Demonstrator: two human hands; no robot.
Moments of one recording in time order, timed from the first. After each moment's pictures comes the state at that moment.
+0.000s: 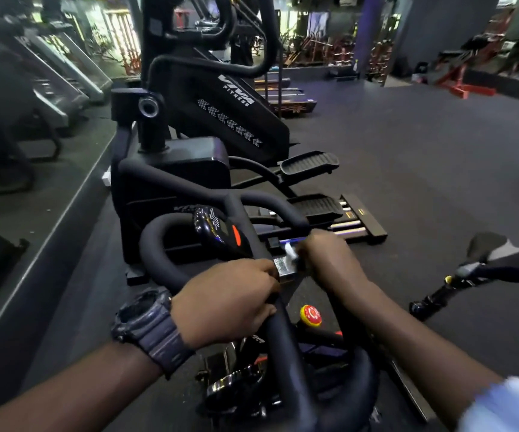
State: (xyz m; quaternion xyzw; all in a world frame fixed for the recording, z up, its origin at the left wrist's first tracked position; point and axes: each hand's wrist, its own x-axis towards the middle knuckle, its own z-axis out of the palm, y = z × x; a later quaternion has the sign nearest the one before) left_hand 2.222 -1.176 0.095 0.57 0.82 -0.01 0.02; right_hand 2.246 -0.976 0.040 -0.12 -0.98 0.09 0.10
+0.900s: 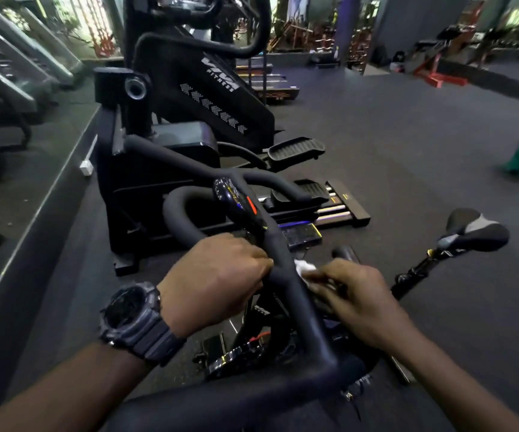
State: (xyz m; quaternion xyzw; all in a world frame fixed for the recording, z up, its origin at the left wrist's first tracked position) left_hand 2.217 -1.231 0.087 0.63 0.76 0.02 -0.14; right_hand 2.360 -1.034 0.036 -0.06 -0.94 0.29 0.18
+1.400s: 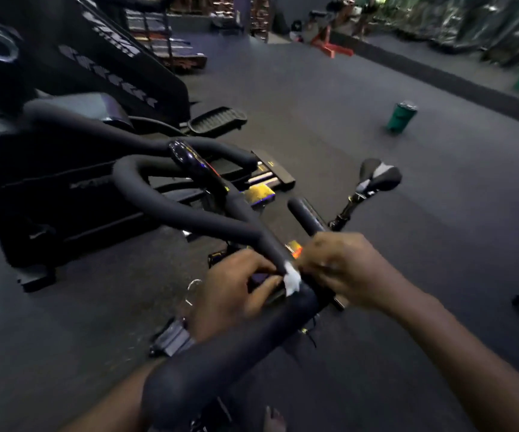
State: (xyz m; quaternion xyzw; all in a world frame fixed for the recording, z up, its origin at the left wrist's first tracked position) left_hand 2.270 -1.226 -0.012 0.54 0.69 0.48 0.00; right_hand 2.412 -1.076 0.059 -0.03 -0.97 0.16 0.16
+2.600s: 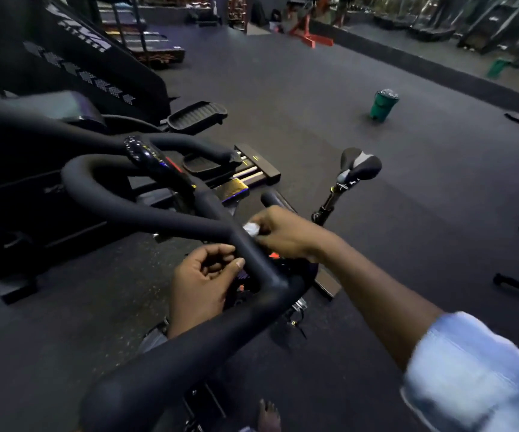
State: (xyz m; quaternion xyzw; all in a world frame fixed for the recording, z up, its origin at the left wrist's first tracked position) left_hand 2.292 -1.214 0.006 0.18 0.65 0.69 0.26; right_hand 2.351 -1.054 0.056 -0.17 -0.95 0.27 -0.04
